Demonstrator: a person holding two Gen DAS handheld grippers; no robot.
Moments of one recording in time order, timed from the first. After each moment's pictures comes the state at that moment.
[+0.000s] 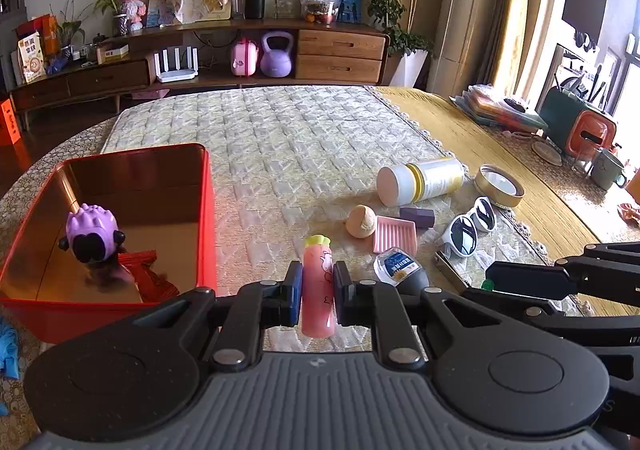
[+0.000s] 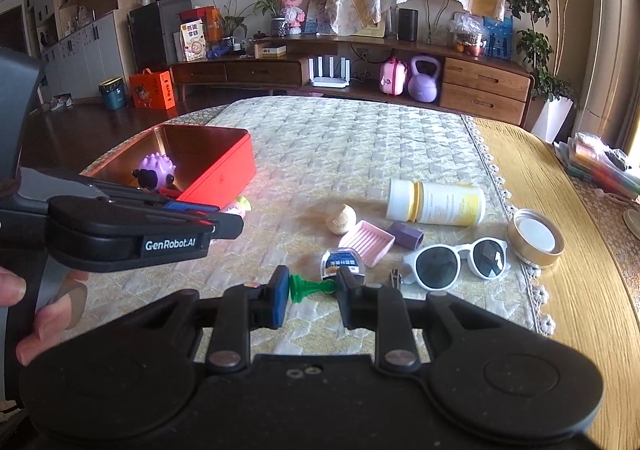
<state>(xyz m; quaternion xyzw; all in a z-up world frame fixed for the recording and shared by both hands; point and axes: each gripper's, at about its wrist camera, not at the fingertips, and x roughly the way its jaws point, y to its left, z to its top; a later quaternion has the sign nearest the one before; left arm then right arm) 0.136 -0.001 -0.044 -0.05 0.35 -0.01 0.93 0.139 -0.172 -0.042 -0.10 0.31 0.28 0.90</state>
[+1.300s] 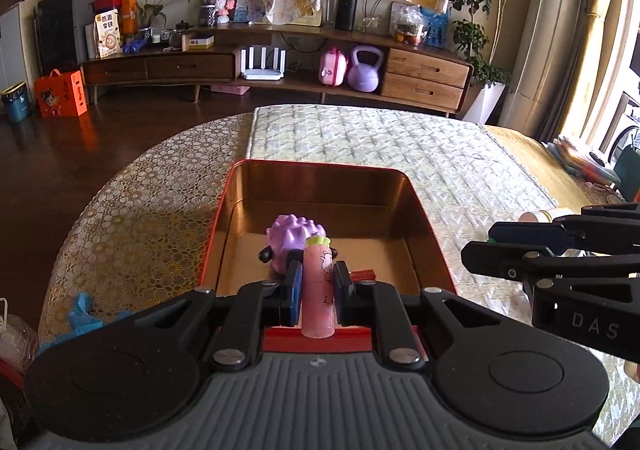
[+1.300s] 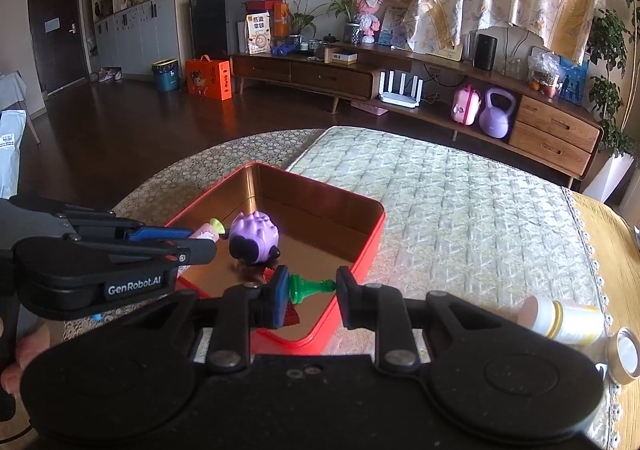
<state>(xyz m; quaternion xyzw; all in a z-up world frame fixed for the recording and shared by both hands) 0.111 0.154 -0.030 -0.09 0.34 0.09 0.93 0.169 -0.018 -0.022 -0.14 0.30 0.36 0.87</state>
